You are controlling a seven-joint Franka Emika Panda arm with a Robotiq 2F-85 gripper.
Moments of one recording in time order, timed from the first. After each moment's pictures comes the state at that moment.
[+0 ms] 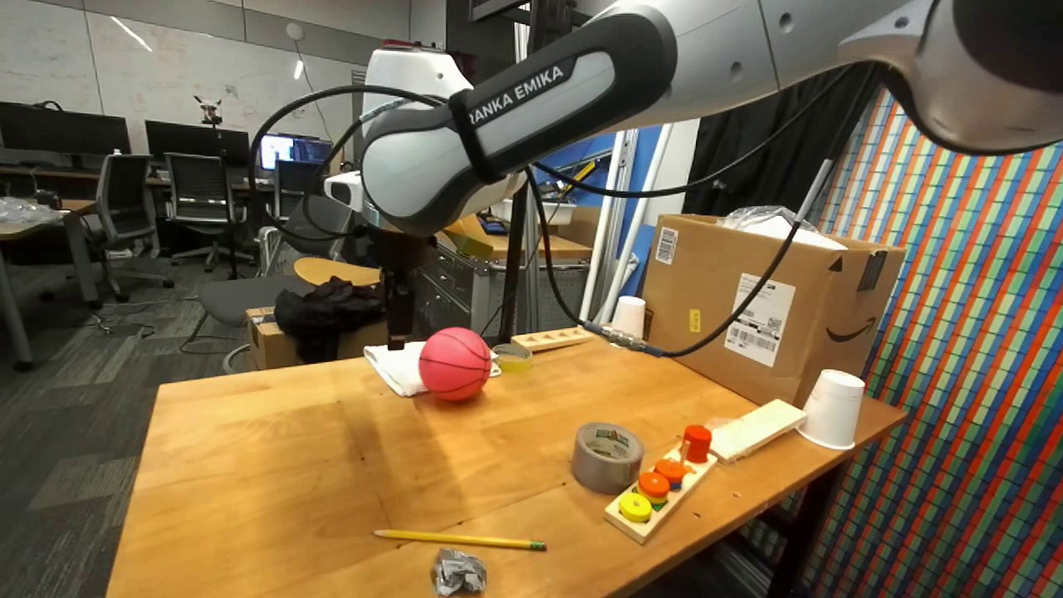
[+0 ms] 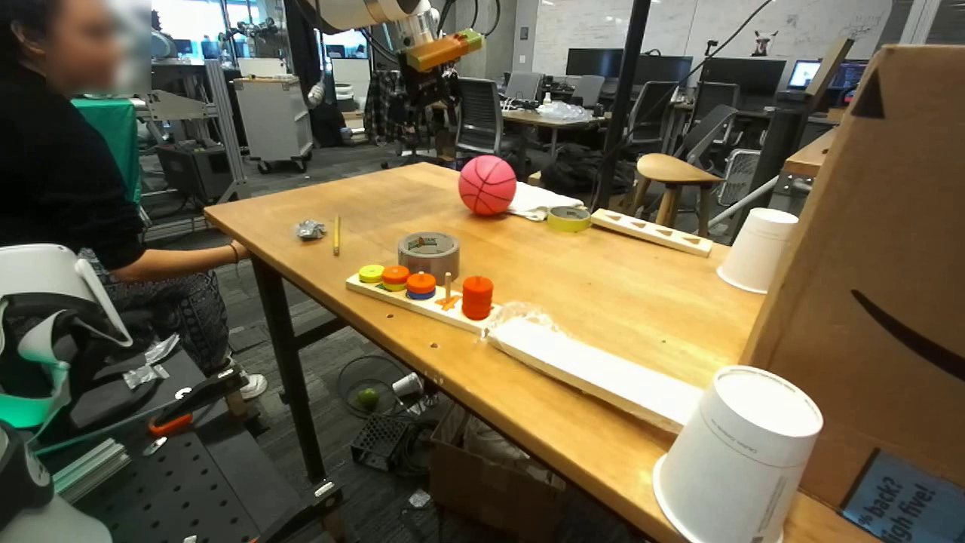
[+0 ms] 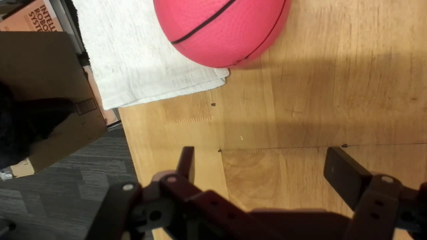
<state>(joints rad) 0.20 0.49 0.25 -1.54 -0.37 2.28 -0.82</state>
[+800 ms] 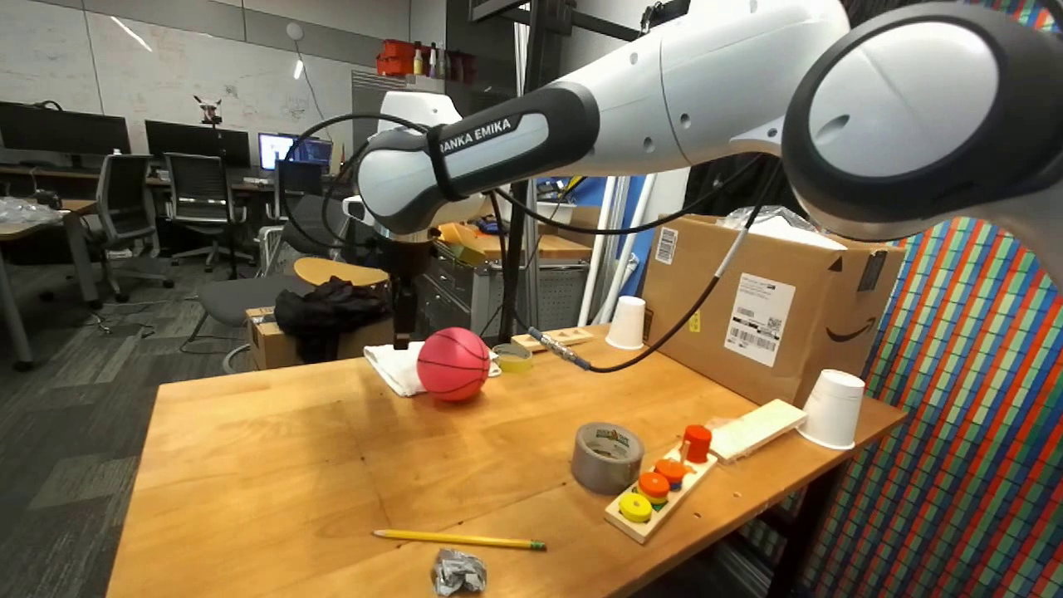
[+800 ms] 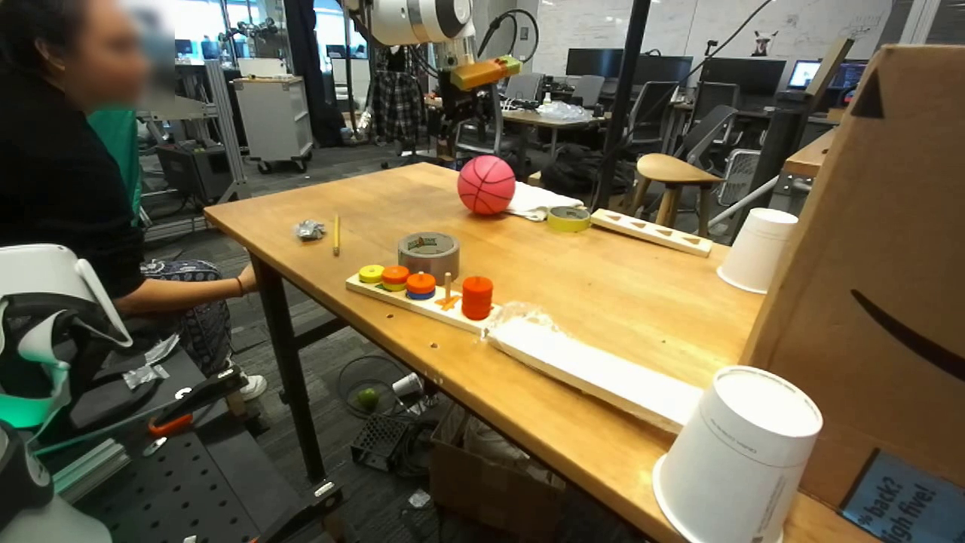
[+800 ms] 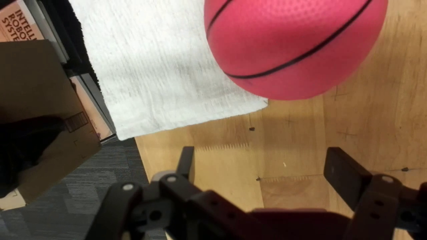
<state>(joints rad) 0.19 0.76 0.21 -1.17 -0.27 2.12 -0.95</state>
